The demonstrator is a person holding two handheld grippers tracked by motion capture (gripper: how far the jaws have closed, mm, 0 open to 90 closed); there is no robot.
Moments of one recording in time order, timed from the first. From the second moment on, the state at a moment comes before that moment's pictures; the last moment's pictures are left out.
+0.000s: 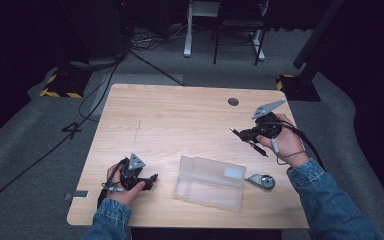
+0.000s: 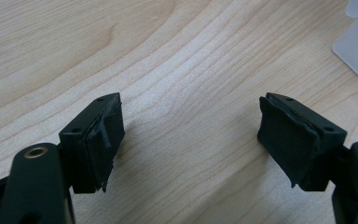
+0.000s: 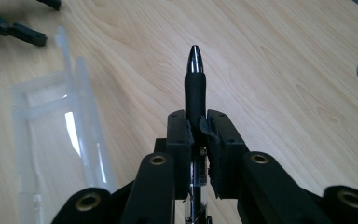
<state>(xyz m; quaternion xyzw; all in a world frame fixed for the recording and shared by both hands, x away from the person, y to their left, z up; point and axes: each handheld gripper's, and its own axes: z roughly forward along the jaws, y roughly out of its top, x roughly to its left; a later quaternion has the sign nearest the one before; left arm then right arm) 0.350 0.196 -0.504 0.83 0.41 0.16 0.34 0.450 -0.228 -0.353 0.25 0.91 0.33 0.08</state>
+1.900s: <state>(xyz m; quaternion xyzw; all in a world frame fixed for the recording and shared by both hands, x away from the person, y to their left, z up) 0.351 0.195 -0.504 0.83 0.41 0.16 0.34 0.387 -0.134 -0.431 0.08 0.95 0.31 -0.01</state>
